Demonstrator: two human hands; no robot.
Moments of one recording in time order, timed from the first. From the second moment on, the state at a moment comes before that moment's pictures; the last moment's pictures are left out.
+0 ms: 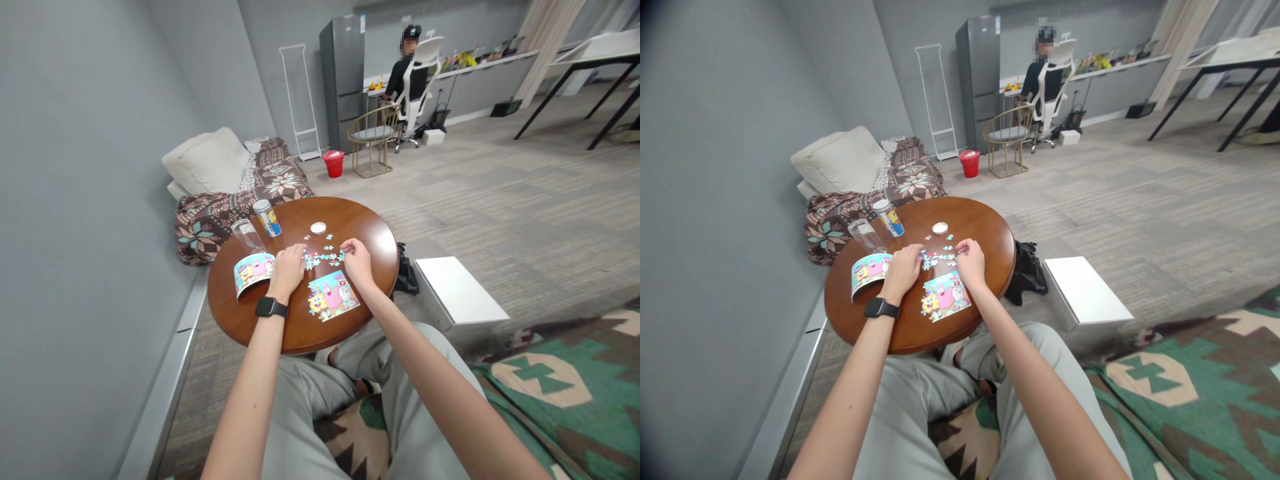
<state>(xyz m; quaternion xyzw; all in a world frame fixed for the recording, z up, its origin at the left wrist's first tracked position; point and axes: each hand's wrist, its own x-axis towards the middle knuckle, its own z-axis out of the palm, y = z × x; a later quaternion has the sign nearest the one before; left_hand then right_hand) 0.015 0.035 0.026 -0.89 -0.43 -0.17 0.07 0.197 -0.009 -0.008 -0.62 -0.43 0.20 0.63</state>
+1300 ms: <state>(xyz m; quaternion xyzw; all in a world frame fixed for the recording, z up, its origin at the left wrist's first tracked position) 0.014 0.028 0.022 -0.89 -0.42 -0.17 0.02 0.221 0.042 -0.025 -0.66 -0.66 0.03 0.36</state>
